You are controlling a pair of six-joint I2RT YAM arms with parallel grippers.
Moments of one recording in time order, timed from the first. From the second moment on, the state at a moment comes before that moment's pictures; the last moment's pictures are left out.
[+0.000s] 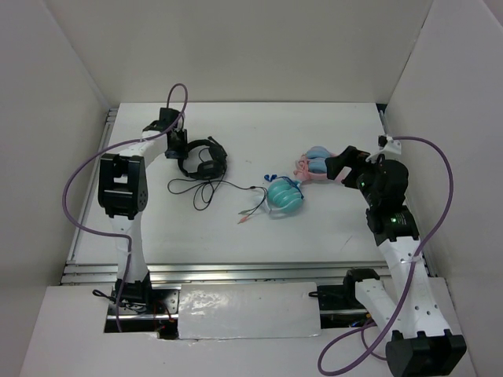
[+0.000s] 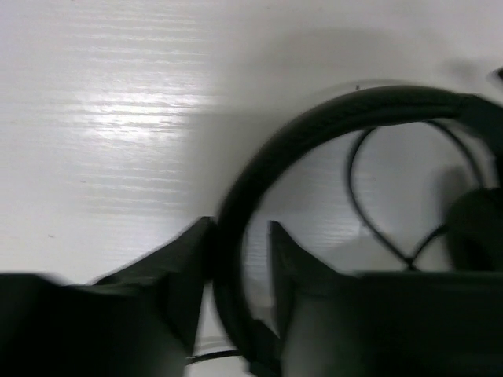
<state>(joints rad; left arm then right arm) -0.07 2.17 1.67 -0.47 -0.01 -0.16 0.04 0.76 0.80 -0.25 -0.11 0.41</state>
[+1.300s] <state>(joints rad) -0.17 1.24 1.61 -0.53 -0.21 -0.19 0.40 0.96 0.71 0.07 -0.48 0.23</state>
